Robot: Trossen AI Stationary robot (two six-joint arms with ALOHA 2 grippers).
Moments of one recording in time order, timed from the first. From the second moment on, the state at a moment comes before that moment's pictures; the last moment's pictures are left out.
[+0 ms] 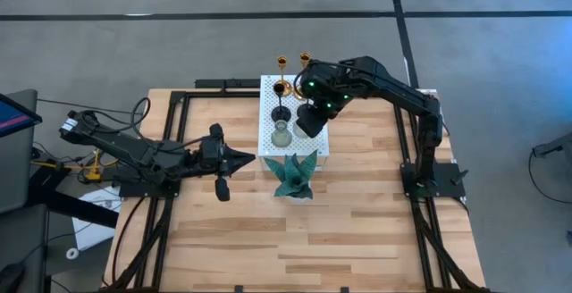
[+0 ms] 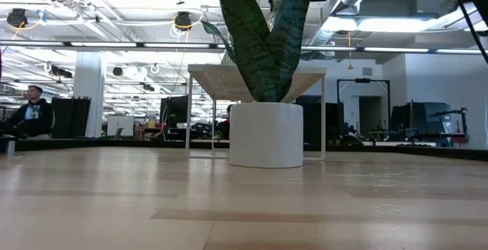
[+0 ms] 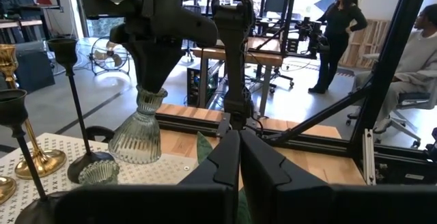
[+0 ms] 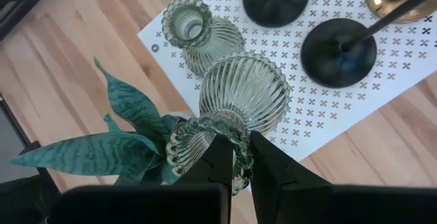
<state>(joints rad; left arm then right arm) -0.41 0.82 0.86 0.09 -0.58 -0.04 -0.23 1.92 2.33 -1.57 -0.05 0.43</state>
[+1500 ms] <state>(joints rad) -0.41 0.82 0.86 0.09 -0.58 -0.04 -0.22 1.91 2.16 -1.57 -0.04 0.36</state>
